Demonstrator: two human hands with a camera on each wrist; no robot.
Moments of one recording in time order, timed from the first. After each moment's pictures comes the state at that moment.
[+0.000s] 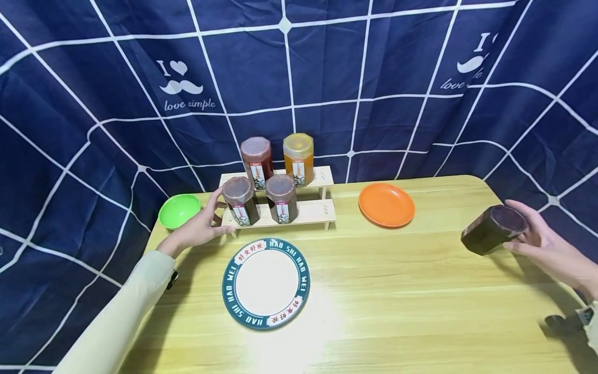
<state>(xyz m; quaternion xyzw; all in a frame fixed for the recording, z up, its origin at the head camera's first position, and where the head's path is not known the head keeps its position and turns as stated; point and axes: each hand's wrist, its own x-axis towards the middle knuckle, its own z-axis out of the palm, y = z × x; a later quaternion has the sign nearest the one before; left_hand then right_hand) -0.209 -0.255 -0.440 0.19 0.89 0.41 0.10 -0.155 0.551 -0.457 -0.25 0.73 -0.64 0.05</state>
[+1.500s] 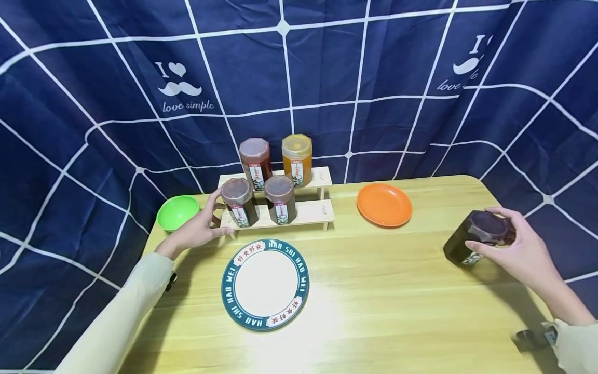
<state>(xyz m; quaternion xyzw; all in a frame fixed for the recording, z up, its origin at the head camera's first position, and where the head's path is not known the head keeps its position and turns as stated) -0.210 -0.261 -0.444 0.22 0.88 0.41 0.08 -0.126 0.465 -0.432 0.00 0.92 -0.36 -0.14</state>
